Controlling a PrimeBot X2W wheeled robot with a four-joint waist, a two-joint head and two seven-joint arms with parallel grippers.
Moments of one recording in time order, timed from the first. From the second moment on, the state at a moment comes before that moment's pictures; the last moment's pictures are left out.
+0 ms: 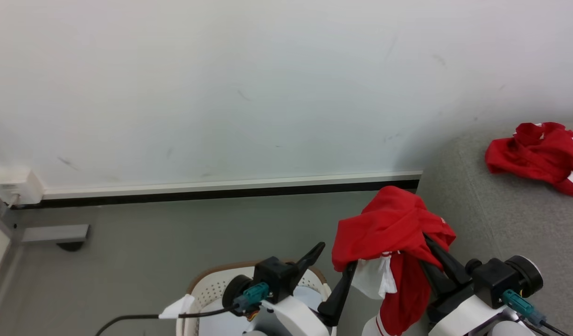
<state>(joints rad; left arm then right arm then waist) -0.39 0.05 -0.77 0.36 -0.49 0.04 -0.20 -0.29 -0.25 0.48 0.32 0.33 0.13 -0.26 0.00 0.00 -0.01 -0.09</state>
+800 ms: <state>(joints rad) -0.47 0.05 -0.81 0.43 -0.49 0.04 -0.23 -0.30 -0.24 0.39 0.26 0.33 0.13 -0.26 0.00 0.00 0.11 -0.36</state>
